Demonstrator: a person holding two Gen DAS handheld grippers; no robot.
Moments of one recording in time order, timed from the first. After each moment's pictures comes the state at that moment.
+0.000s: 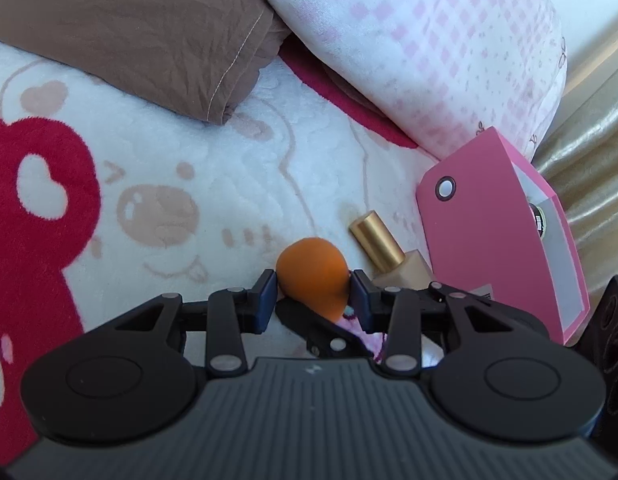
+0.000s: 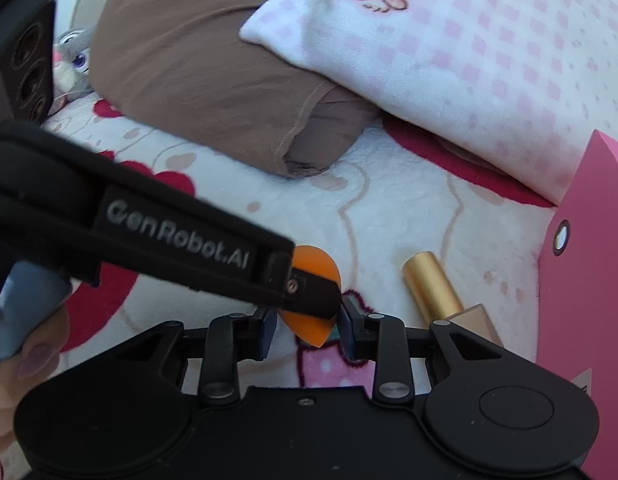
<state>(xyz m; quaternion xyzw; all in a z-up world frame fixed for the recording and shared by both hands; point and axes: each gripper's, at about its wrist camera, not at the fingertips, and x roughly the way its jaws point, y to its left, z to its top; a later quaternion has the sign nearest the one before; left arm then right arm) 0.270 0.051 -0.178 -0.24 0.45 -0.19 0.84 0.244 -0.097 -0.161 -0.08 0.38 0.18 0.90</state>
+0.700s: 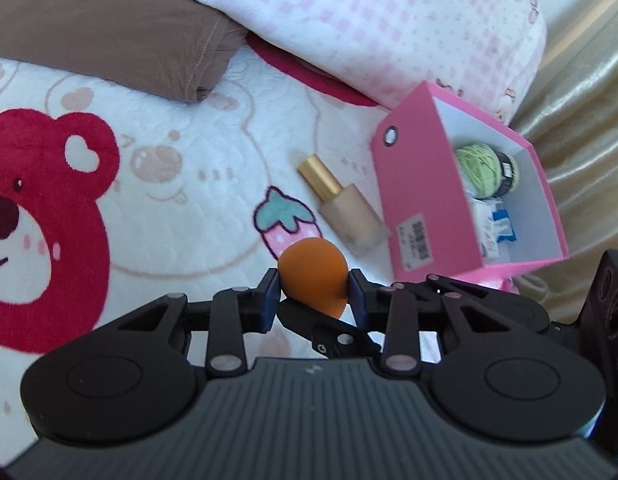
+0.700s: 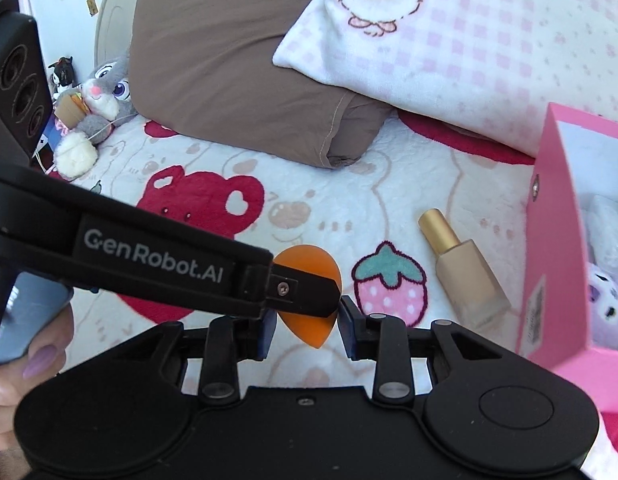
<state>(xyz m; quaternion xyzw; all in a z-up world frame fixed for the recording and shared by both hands) 0.198 0.022 -0.098 -0.19 0.50 -0.17 0.83 0.182 -0.123 -0.100 0.02 0.42 0.22 0.88</state>
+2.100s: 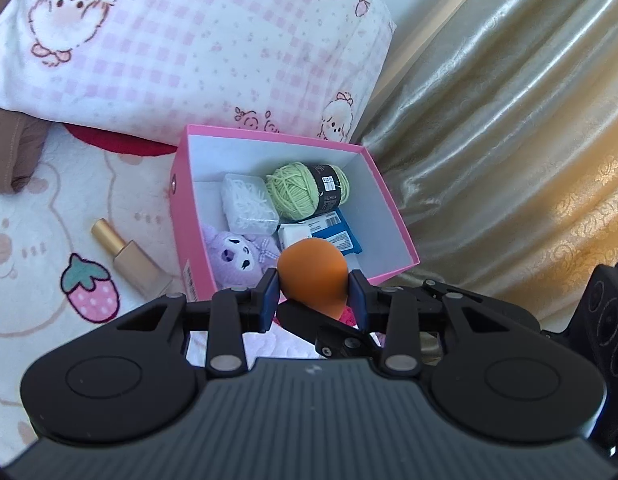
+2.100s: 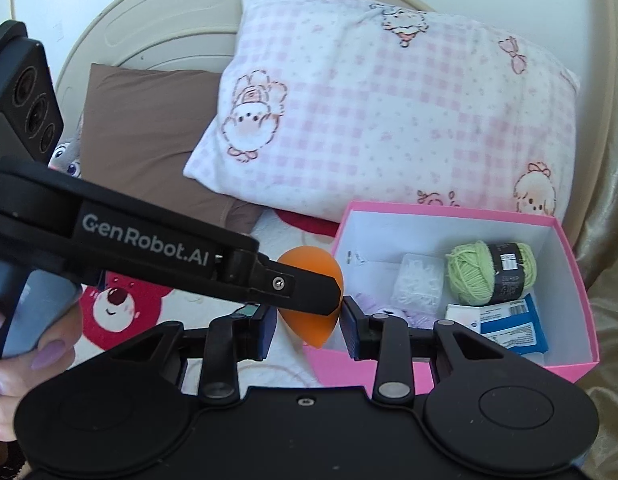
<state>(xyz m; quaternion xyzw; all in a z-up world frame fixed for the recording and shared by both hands) 0.190 -0.114 0.008 -0.17 0.44 -0.30 0.83 0.124 -0.253 0.008 0.02 0.34 0.11 0.93</state>
